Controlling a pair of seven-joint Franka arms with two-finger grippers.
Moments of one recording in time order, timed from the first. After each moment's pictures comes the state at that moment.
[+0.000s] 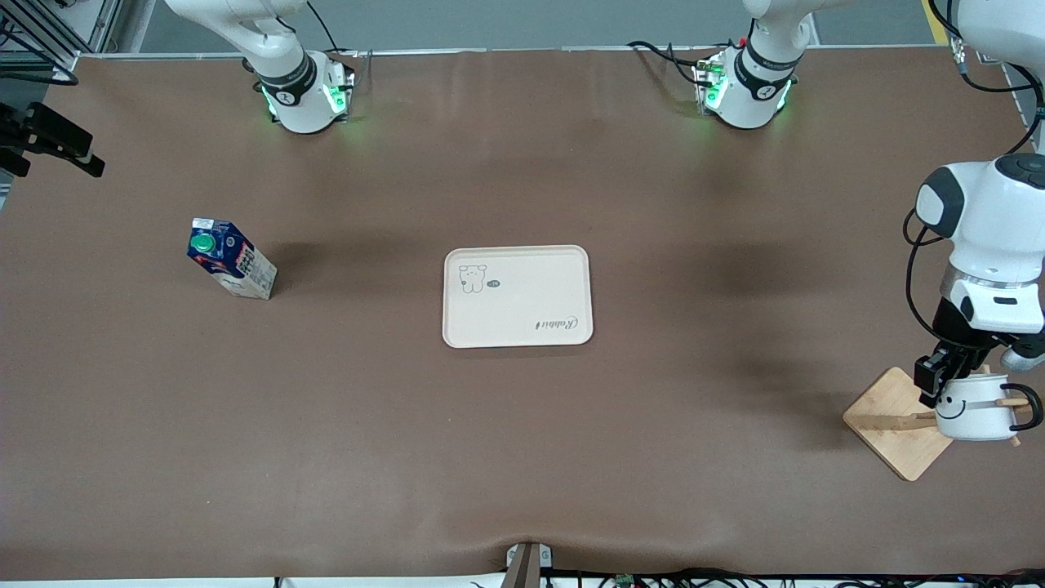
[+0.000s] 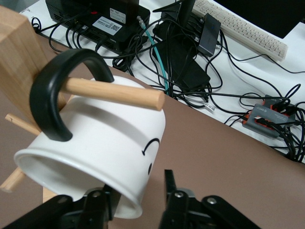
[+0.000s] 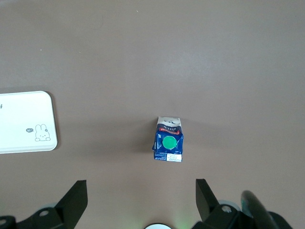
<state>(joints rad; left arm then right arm) 0.25 0.28 -0.11 -2.03 0.29 2.98 -0.59 0.05 -0.09 -0.10 -1.53 0.03 1.42 -0.01</state>
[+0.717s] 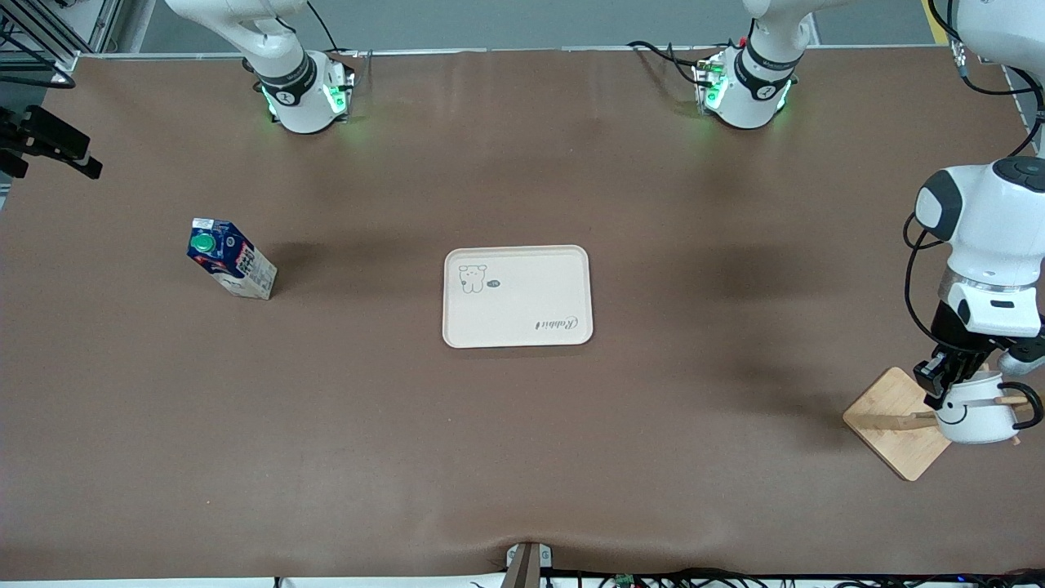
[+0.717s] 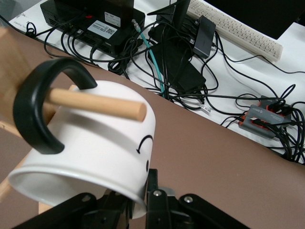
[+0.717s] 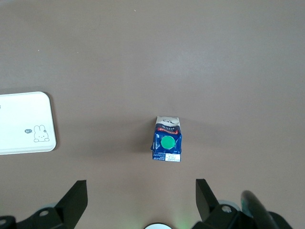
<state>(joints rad) 0.24 0.29 -0.12 -2.02 0.29 2.99 -0.59 0.04 -0.09 -0.10 -1.53 0.03 1.42 0.00</state>
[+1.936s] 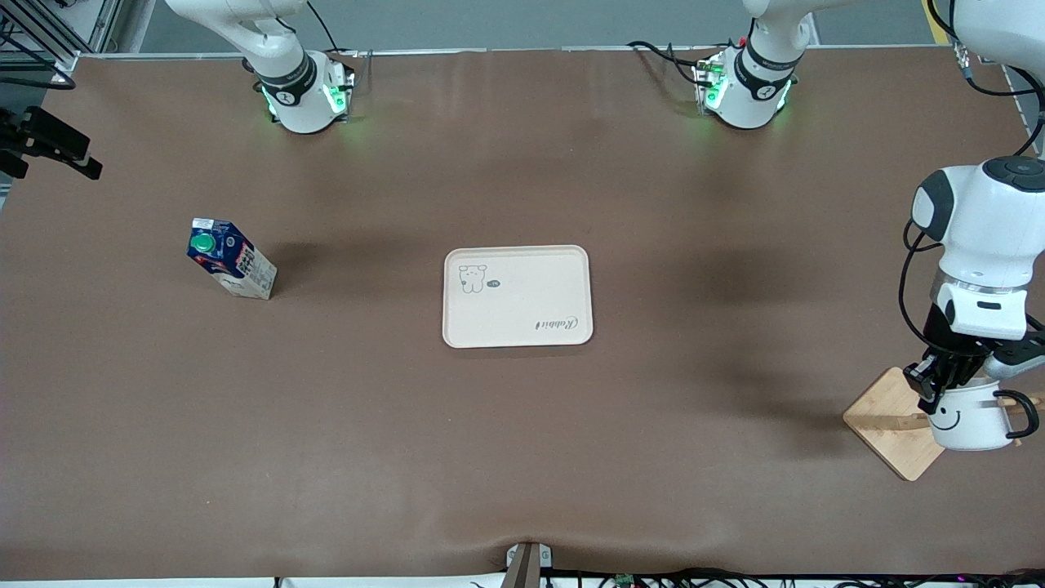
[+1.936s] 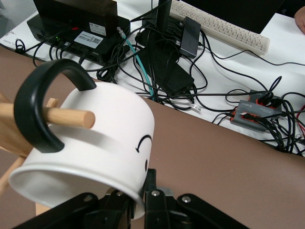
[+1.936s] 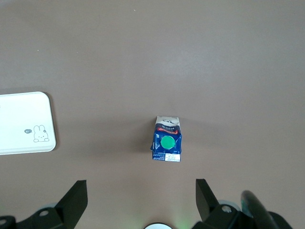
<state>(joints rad) 0.23 0.29 -0.13 -1.98 0.37 2.95 -0.59 0.04 -0.08 -0.10 -1.53 0.03 1.42 0.00</state>
